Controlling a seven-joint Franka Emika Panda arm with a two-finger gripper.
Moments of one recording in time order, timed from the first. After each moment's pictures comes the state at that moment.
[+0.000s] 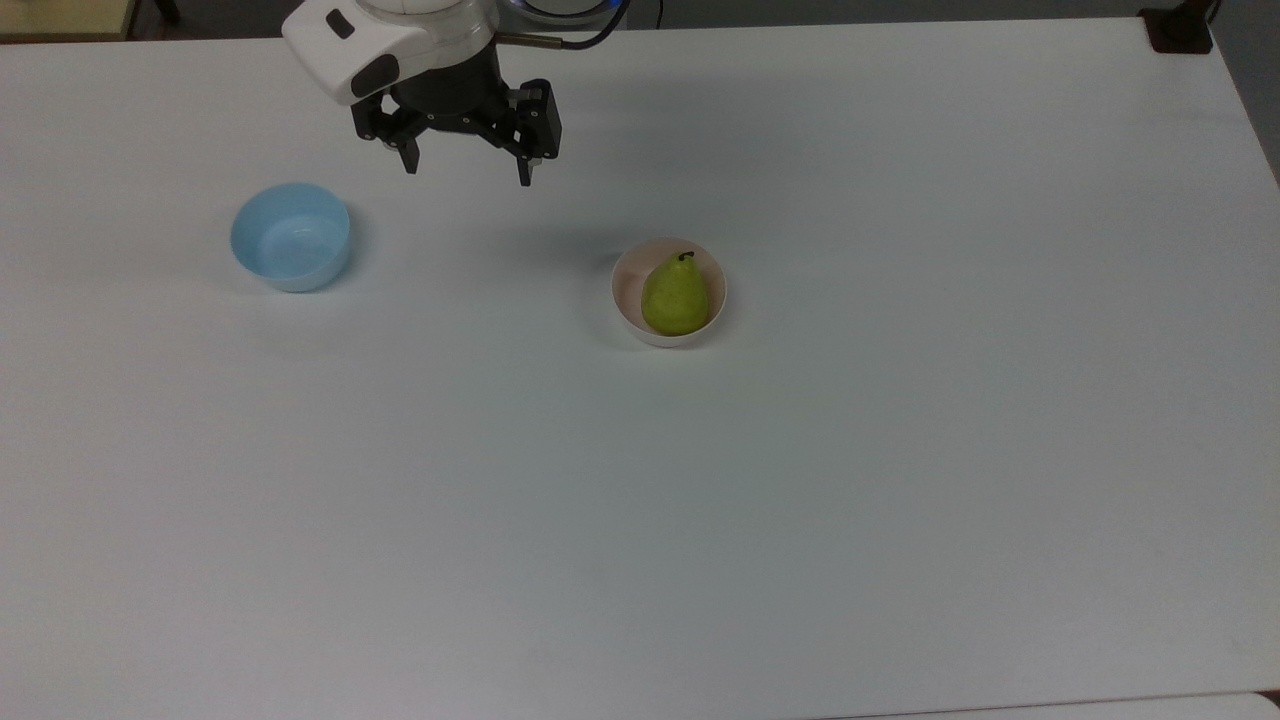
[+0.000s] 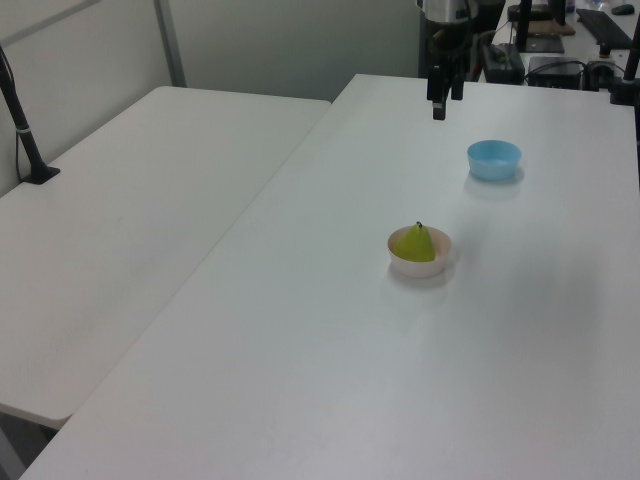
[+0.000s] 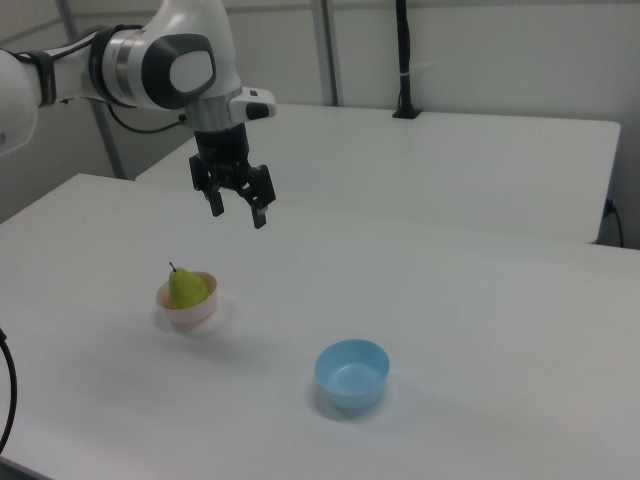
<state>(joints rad) 0.08 0.19 -0.12 -1.57 0.00 1.74 0.04</state>
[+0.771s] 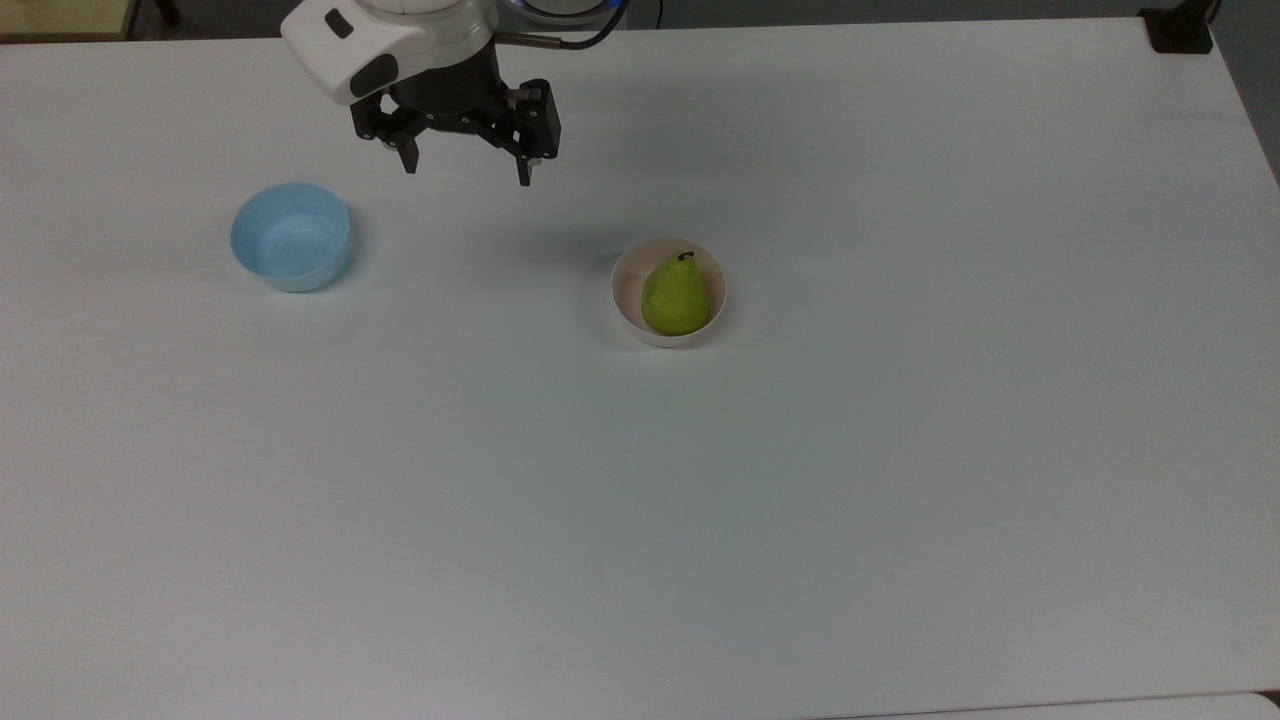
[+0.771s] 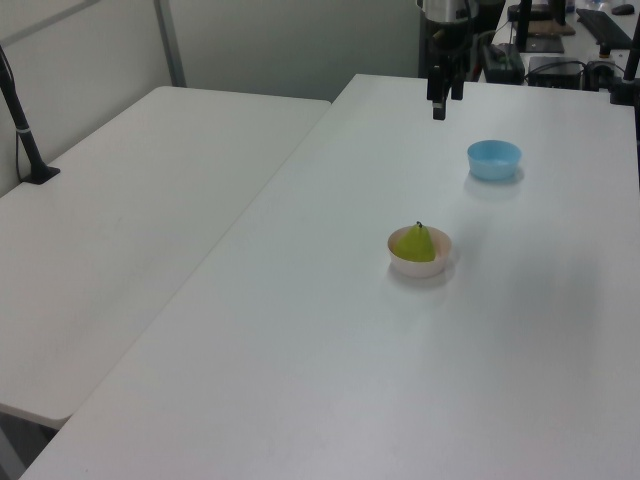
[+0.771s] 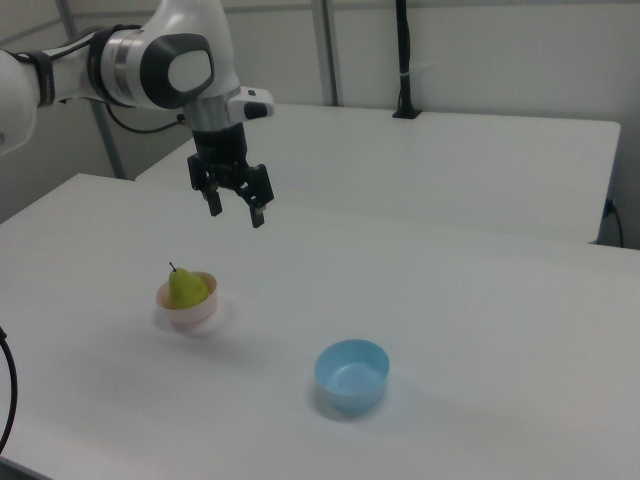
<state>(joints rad) 0.08 0.19 -0.12 -1.57 0.00 1.74 0.04</state>
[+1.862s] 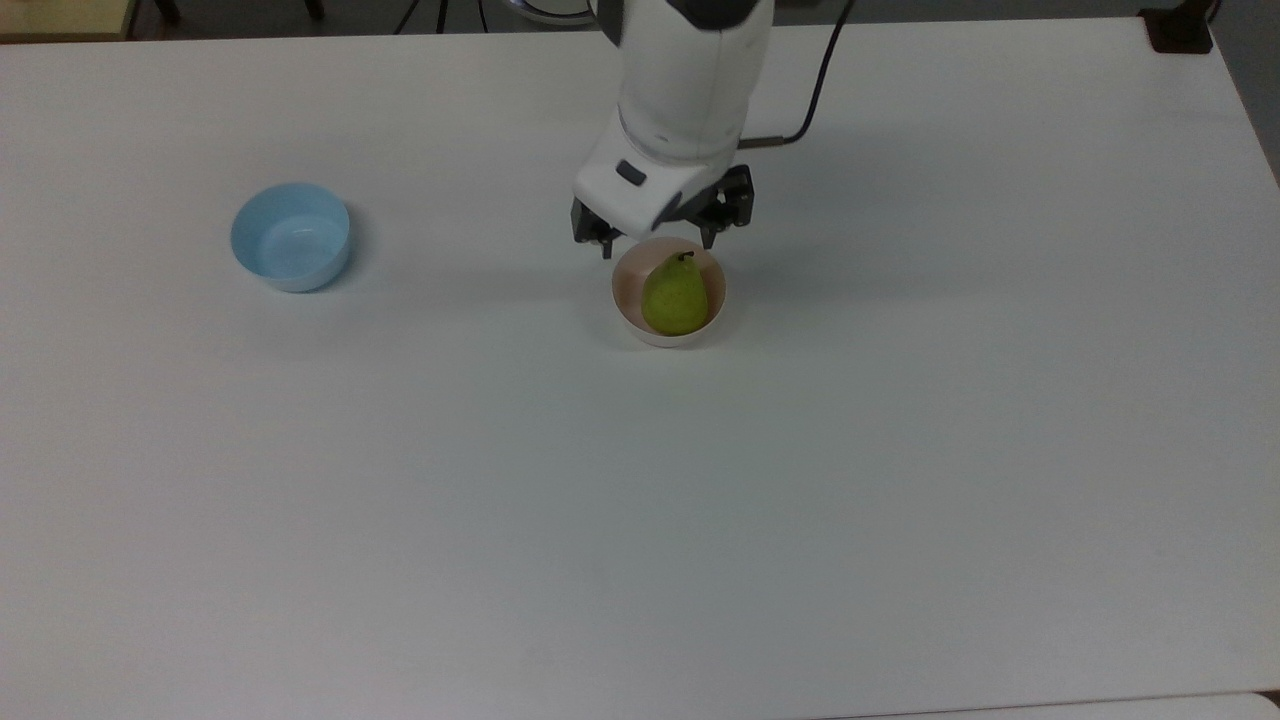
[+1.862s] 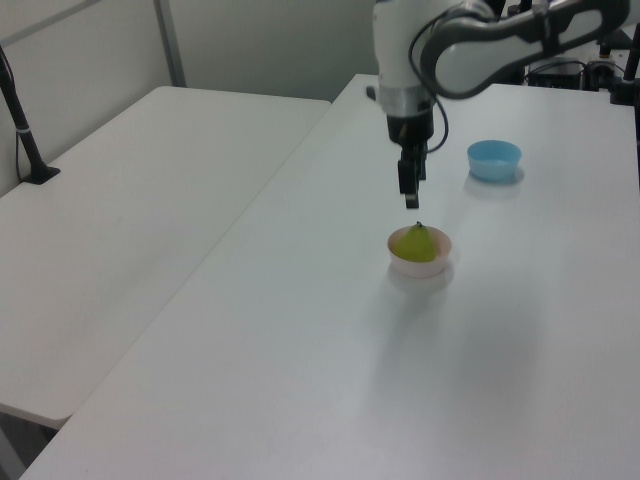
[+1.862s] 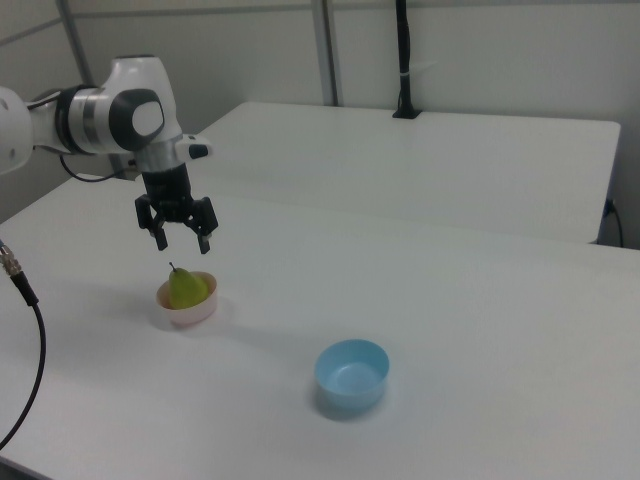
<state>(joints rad) 0.35 0.36 -0.14 -1.58 0.00 1.83 0.04</state>
